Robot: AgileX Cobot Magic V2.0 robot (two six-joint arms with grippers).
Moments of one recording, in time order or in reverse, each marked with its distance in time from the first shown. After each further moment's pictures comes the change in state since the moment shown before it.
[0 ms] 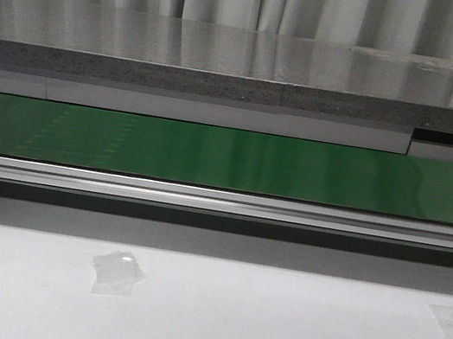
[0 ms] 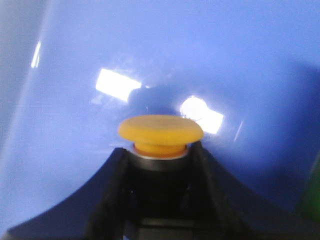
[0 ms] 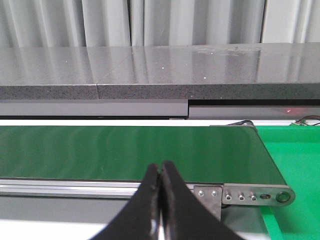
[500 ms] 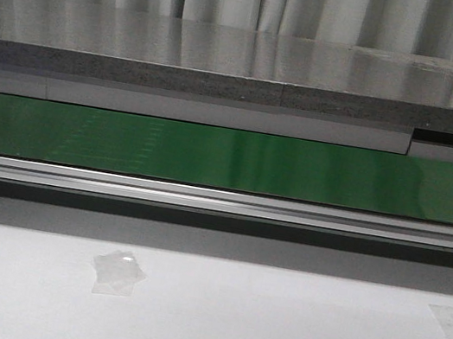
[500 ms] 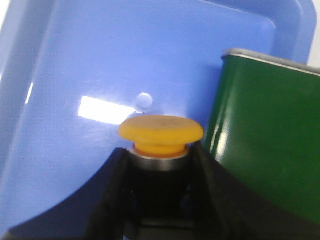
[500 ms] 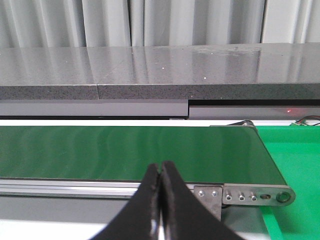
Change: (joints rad) left arm -0.018 -0.173 0.000 -0.146 0.124 0.177; right arm 0.000 0.000 0.000 0.000 0.000 0.000
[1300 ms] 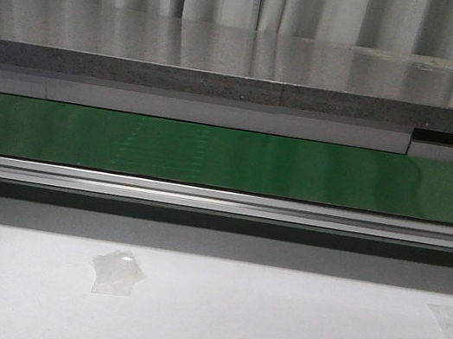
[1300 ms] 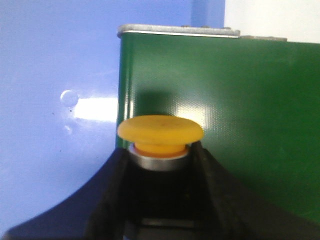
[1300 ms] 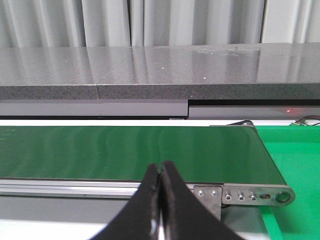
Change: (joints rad) left arm -0.141 0.001 0.008 0.025 0.022 0.025; right arm 0.000 0.000 0.000 0.000 0.000 0.000
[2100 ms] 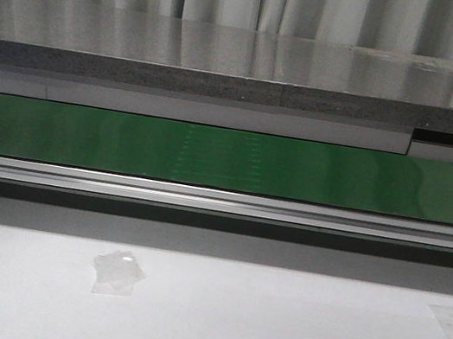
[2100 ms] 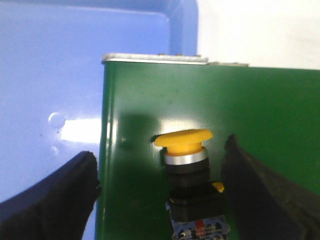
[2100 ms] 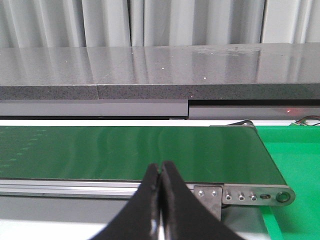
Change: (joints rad) left arm 0.000 -0.050 0.002 -0.096 -0.035 0.068; right arm 0.000 0.000 0.000 0.000 0.000 0.000
